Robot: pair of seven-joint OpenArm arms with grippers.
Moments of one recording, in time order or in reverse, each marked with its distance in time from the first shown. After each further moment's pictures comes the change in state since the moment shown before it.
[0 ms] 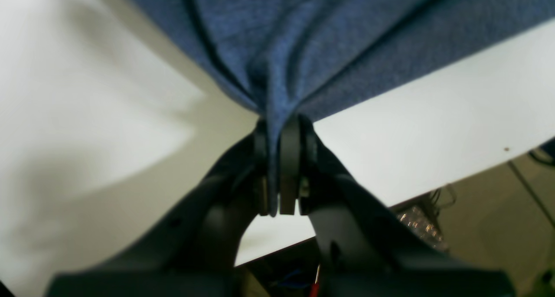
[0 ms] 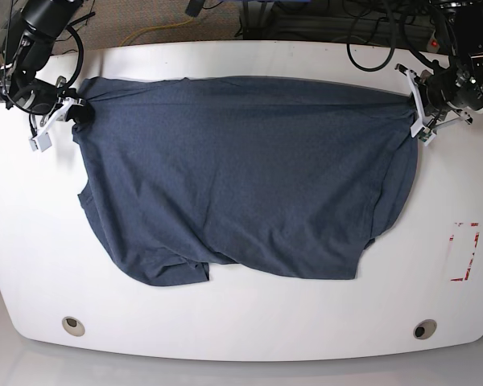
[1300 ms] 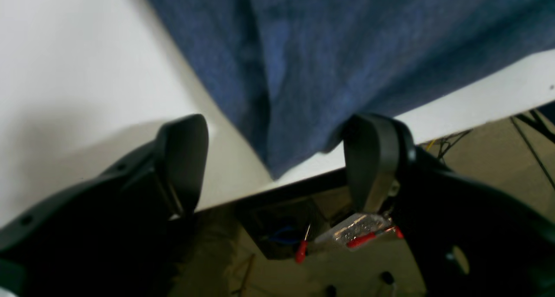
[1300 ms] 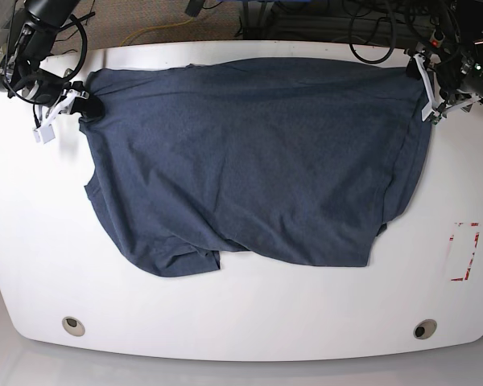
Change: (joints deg) left arm 4.2 1.2 -4.9 2.7 0.9 0.0 6.1; right arm -3.5 -0.8 -0.5 0.1 9.0 0.0 -0.4
